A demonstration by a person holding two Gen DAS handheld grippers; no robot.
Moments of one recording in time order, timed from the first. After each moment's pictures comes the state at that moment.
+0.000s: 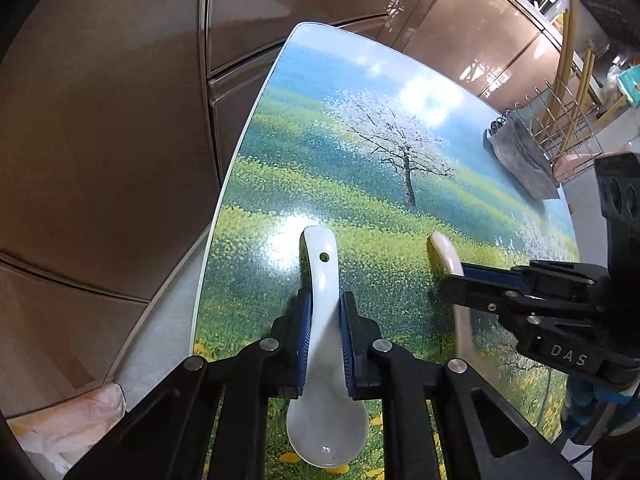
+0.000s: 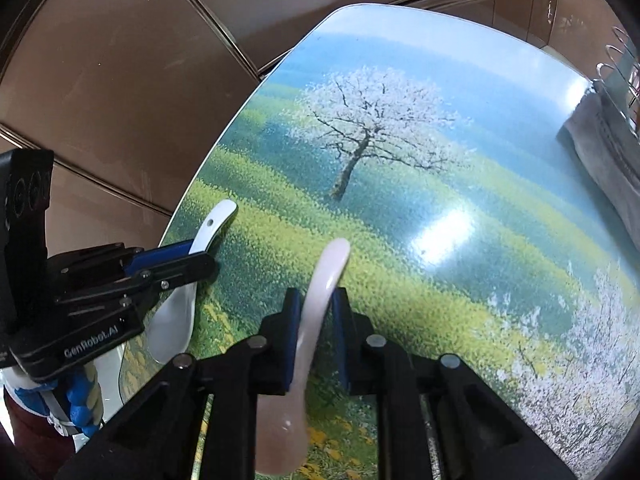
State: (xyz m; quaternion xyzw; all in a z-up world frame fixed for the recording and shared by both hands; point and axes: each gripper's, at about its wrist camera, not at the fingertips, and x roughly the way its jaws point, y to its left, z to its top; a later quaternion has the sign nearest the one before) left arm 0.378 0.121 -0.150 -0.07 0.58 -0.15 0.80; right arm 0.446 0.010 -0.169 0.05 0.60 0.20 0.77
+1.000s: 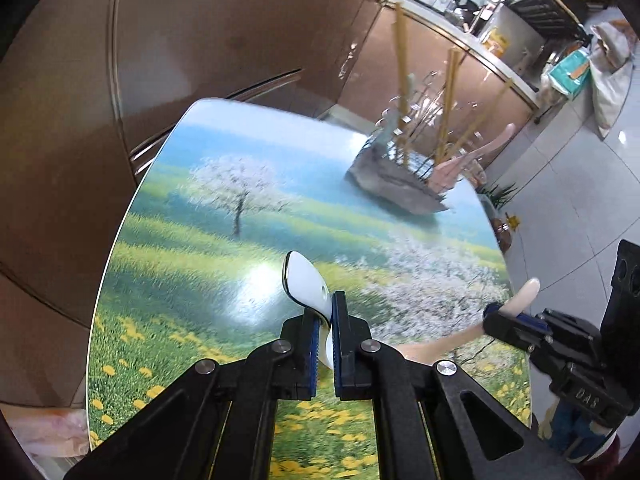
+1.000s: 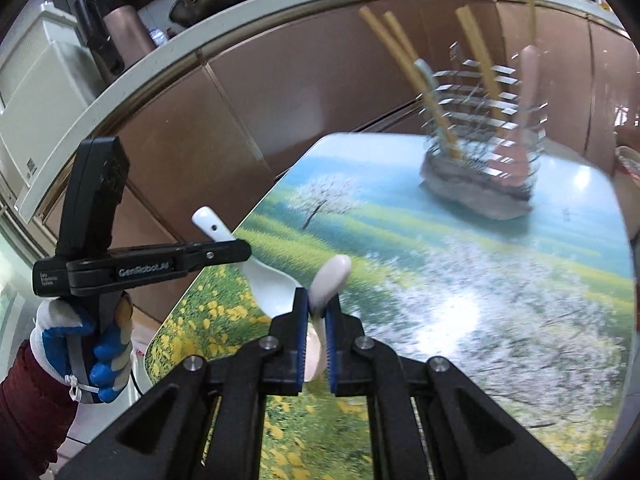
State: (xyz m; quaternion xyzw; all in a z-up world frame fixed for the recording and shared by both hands) left arm 0.311 0.023 -0.062 -0.08 0.48 -0.22 0.85; right arm 0.304 -0.123 -0.055 0.09 0.41 0.19 0.89
